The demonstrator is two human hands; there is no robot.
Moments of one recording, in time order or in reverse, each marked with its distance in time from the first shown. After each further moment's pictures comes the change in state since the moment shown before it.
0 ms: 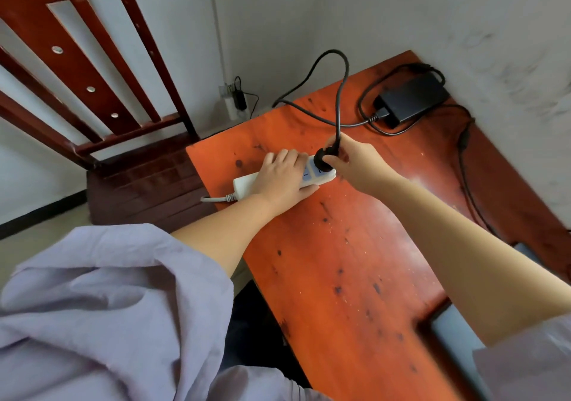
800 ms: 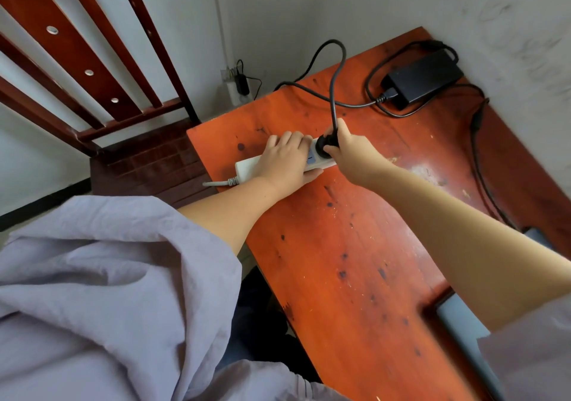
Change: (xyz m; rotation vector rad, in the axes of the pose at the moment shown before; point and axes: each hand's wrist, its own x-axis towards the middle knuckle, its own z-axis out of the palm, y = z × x) left_hand 0.002 0.000 0.000 -0.008 0.010 0.016; right_hand -0.001 -0.002 0.022 -0.239 -0.074 0.007
